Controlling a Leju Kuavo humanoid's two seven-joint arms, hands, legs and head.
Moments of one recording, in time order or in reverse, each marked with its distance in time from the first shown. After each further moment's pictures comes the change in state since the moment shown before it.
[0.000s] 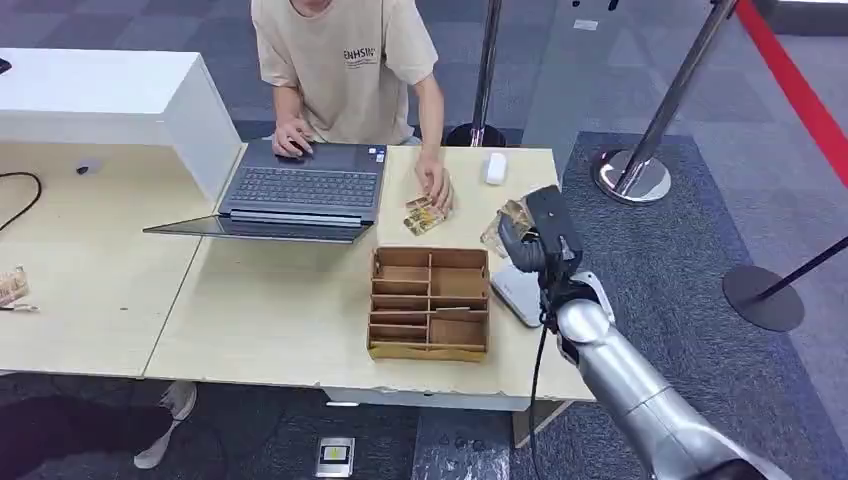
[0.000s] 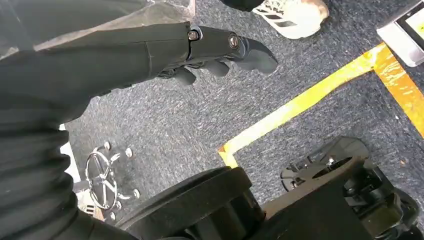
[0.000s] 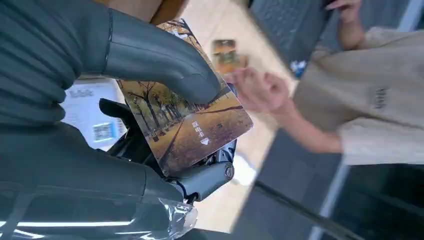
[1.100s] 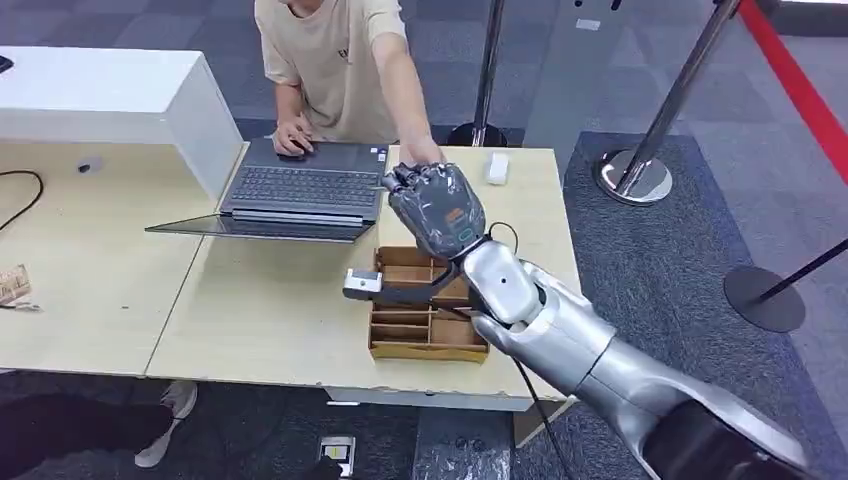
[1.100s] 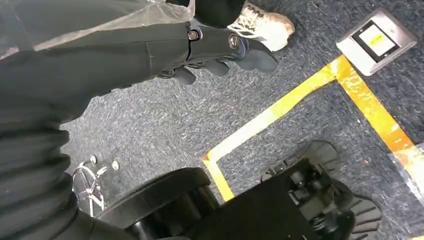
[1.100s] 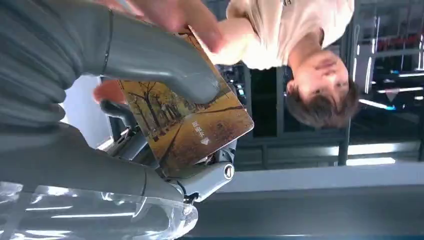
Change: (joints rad) left arm -0.069 -0.035 -0.001 -0.001 -0.054 -0.019 0.030; right arm -0.275 0.107 0.411 0.054 1.321 -0.141 0.212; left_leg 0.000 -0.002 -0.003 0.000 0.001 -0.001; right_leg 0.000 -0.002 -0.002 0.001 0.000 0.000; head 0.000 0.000
